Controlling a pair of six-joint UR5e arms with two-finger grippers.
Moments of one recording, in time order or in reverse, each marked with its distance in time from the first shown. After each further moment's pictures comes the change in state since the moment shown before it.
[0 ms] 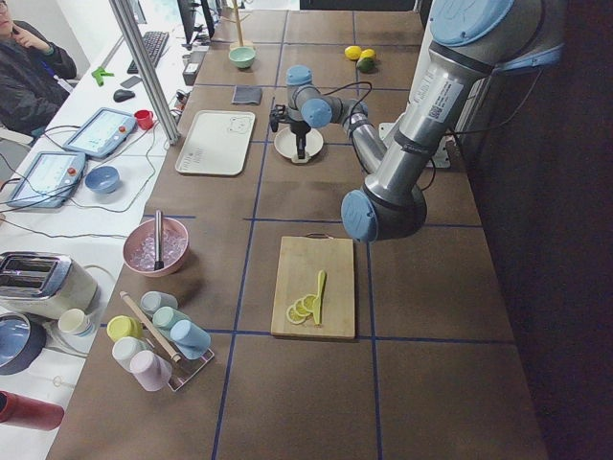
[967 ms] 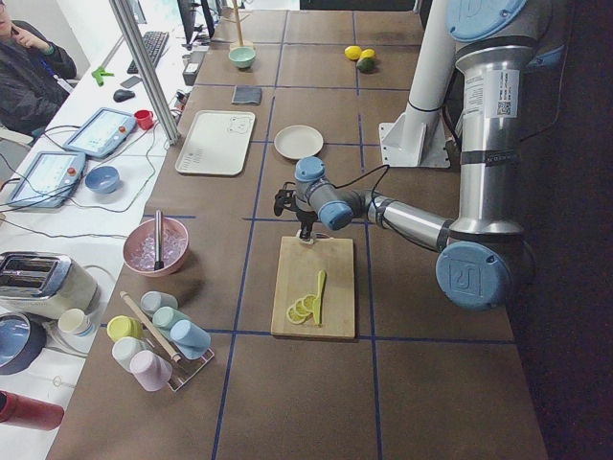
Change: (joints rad) left arm -0.178 0.690 -0.106 -0.543 -0.098 0.364; right arm 0.000 0.000 0.002 0.000 -0.001 -0.002
